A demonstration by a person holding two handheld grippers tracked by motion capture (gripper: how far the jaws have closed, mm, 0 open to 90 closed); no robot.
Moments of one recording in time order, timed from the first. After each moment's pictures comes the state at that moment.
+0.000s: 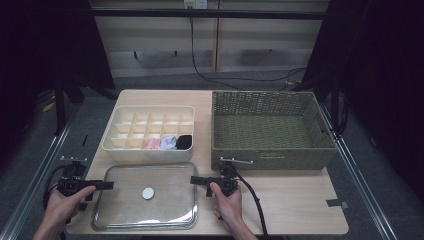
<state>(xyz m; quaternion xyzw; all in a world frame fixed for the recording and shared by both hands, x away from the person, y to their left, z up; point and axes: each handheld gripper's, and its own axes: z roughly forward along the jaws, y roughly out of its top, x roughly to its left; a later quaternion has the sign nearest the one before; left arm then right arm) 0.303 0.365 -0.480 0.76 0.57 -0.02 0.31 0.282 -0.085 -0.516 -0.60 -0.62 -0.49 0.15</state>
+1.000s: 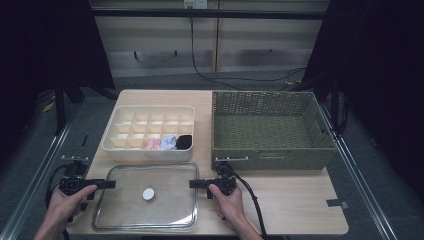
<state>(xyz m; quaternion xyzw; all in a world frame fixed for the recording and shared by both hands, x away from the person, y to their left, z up) 0.307 0.364 -0.482 0.76 0.57 -0.04 0.33 0.285 -0.082 -0.512 -0.53 -0.68 -0.48 0.17</state>
